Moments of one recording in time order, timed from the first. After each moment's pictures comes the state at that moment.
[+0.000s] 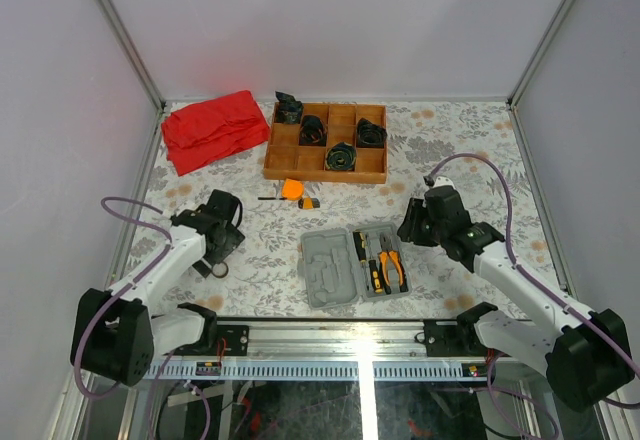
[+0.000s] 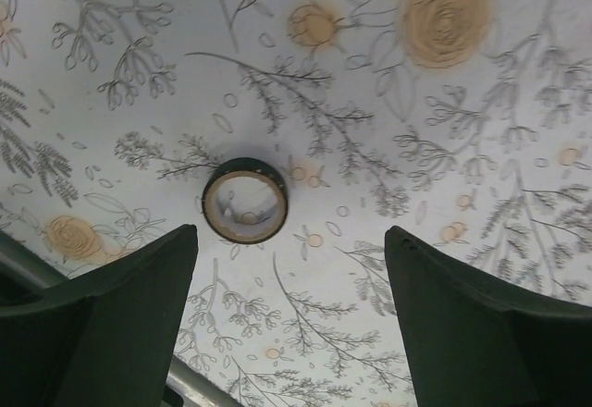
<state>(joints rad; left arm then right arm) -0.27 1.14 0.68 -0.86 -0.37 -1.13 0.46 1.02 0.61 -0.42 0.02 0.54</state>
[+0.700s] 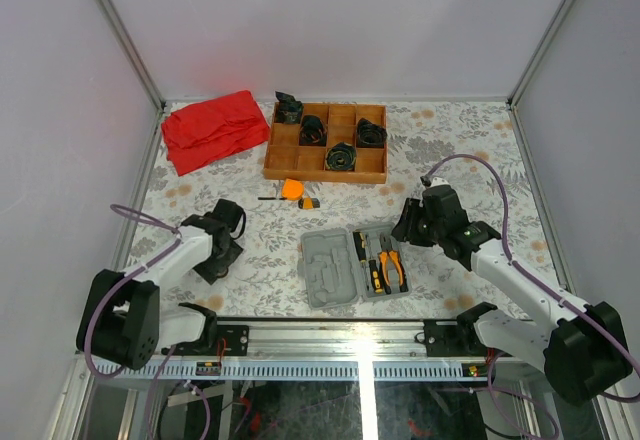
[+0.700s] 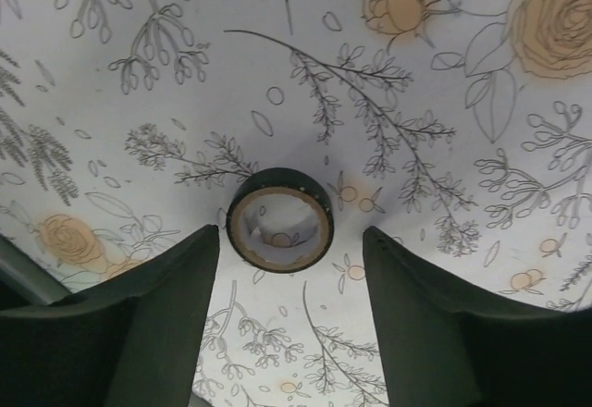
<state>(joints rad) -0.27 1.24 0.59 -0.83 -0.37 -1.22 0.46 1.05 0.60 -0.38 -0.04 0.58</state>
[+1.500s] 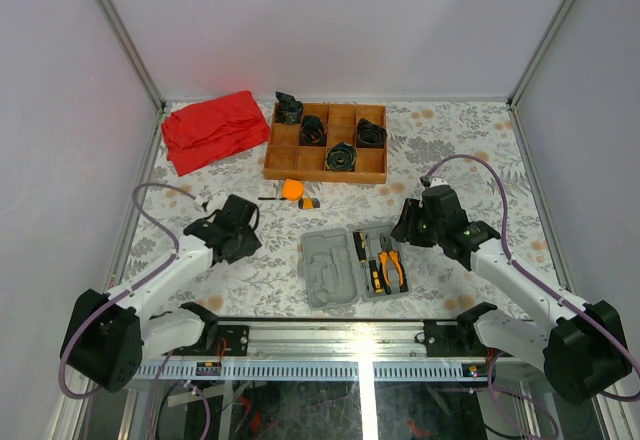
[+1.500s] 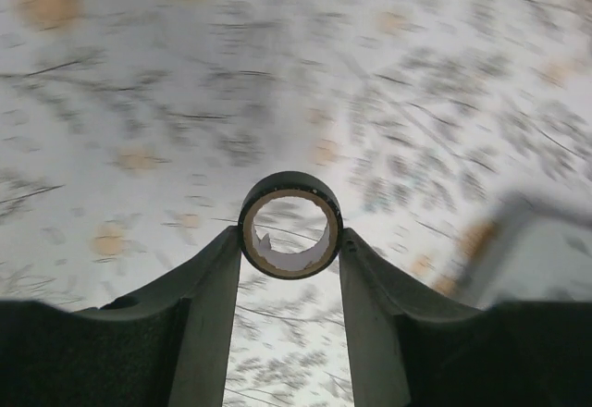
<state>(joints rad) -0.41 1.10 0.59 -0.65 -0.27 -0.96 0.46 1.06 0.60 -0.38 -0.05 0.58</state>
